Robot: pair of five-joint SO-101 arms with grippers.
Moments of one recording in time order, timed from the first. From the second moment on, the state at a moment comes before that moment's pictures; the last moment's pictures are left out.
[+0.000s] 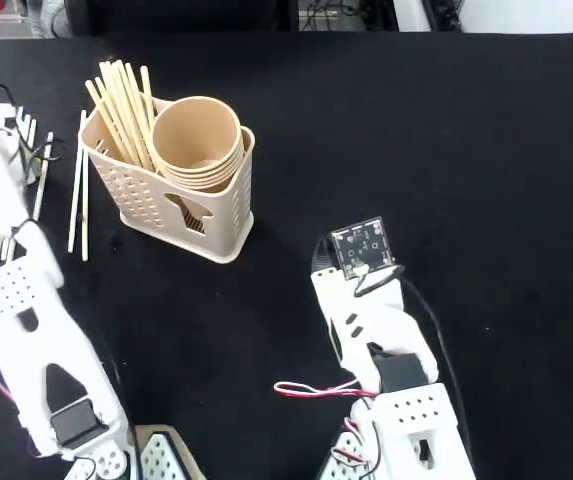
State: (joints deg) left arm -34.6 68.2 -71.6 72.0 -16.8; right arm -11.6 -78.5 97.2 18.5 8.7
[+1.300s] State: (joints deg) left arm -33.2 60.1 -85.8 92.4 -16.9; right arm -11.6 -78.5 97.2 18.5 8.7
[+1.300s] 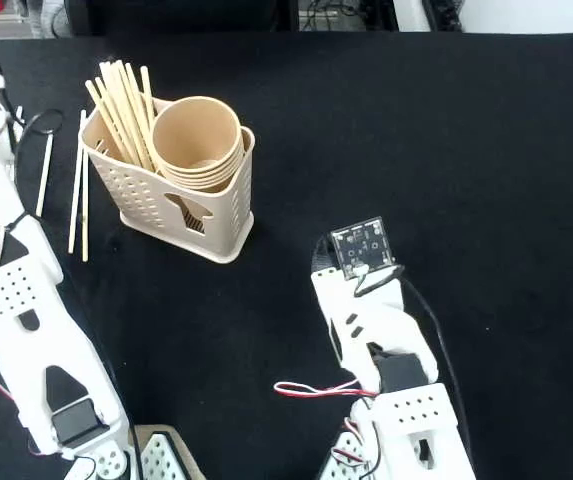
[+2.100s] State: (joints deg) left arm -37.8 12.0 -62.4 100.8 0.3; right arm -11.6 -78.5 97.2 18.5 8.7
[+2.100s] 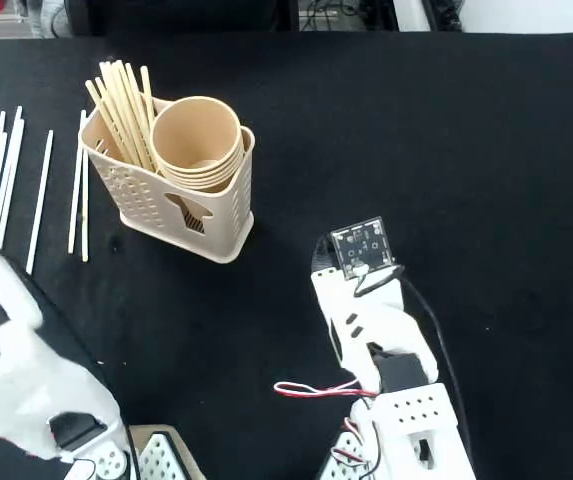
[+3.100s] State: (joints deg) left arm -16.3 -73.7 46.1 15.5 -0.2; right arm -11.6 -78.5 97.2 18.5 8.7
